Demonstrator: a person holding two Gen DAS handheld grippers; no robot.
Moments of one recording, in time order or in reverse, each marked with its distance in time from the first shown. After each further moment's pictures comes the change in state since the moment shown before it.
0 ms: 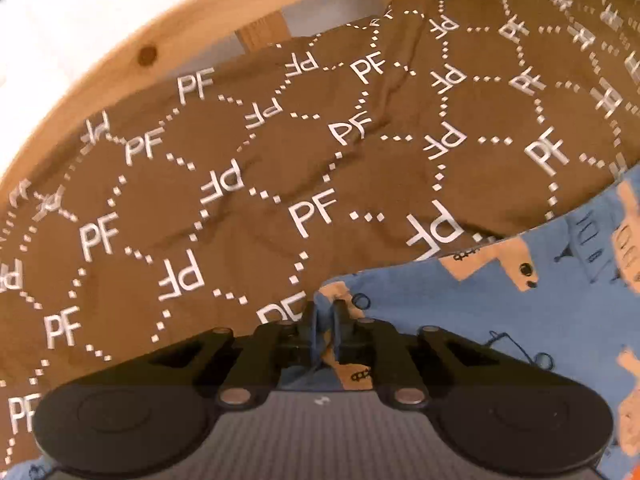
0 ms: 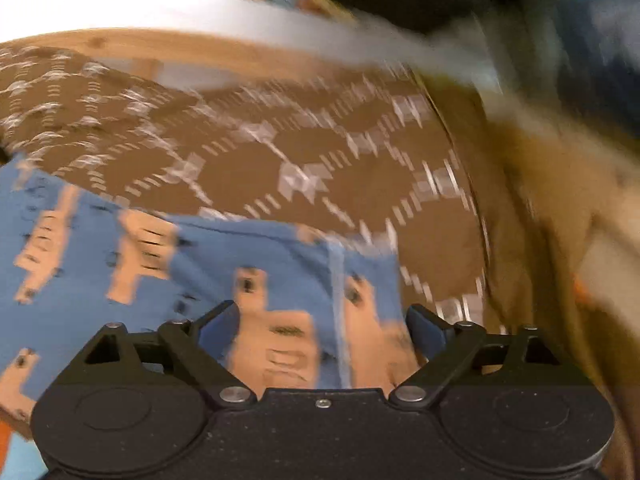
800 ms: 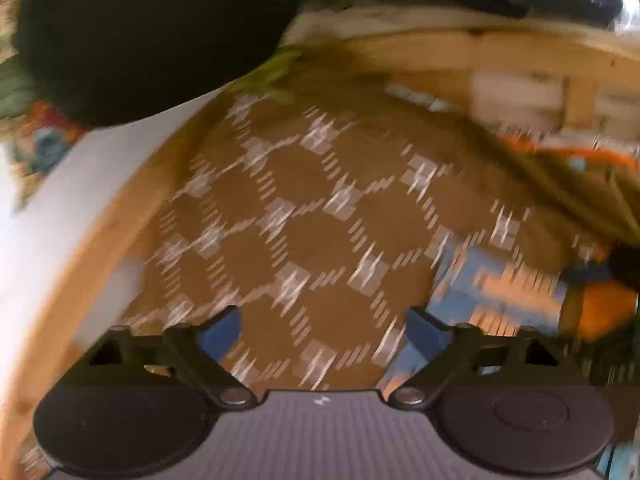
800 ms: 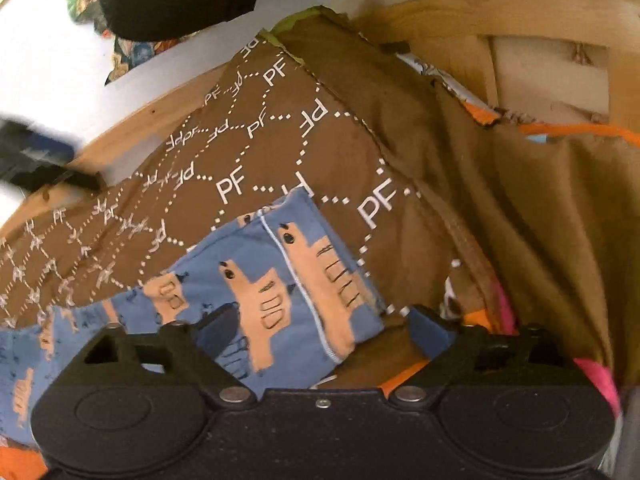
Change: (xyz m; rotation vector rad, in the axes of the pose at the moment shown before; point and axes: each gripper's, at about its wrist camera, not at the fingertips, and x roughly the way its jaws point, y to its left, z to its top) left arm -0.127 -0.188 0.170 0.392 -0.266 -0.374; right arm -0.056 -0.055 -0.014 0.495 0.138 0.115
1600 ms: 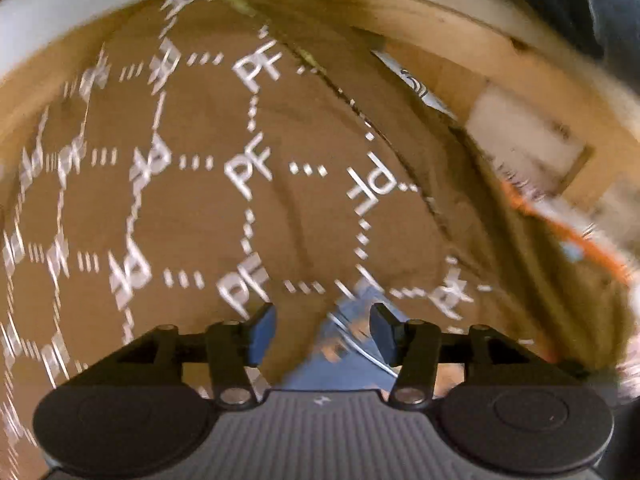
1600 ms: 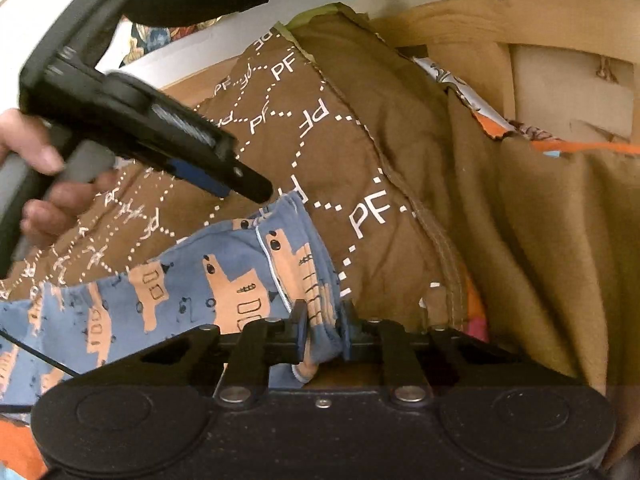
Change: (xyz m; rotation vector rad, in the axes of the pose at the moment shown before) left arm 0.082 -0.013 0.016 -0.399 0.174 -0.301; right arm 0.006 -0.017 0.006 -0.048 -0.003 0.047
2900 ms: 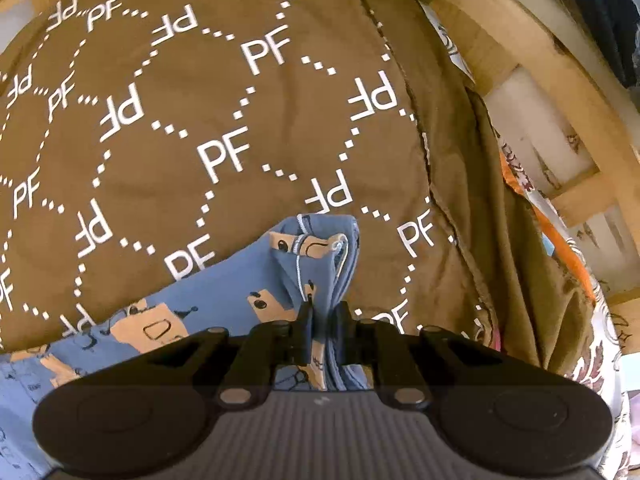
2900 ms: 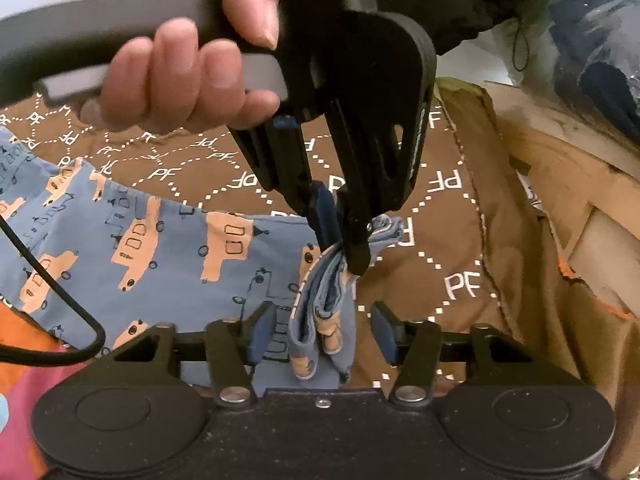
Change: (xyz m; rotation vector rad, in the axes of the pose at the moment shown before) left arm 0.003 -0.005 -0.031 -0.267 0.156 -0.038; right arm -0.011 0.088 -0.027 -0.532 -0.079 -0.038
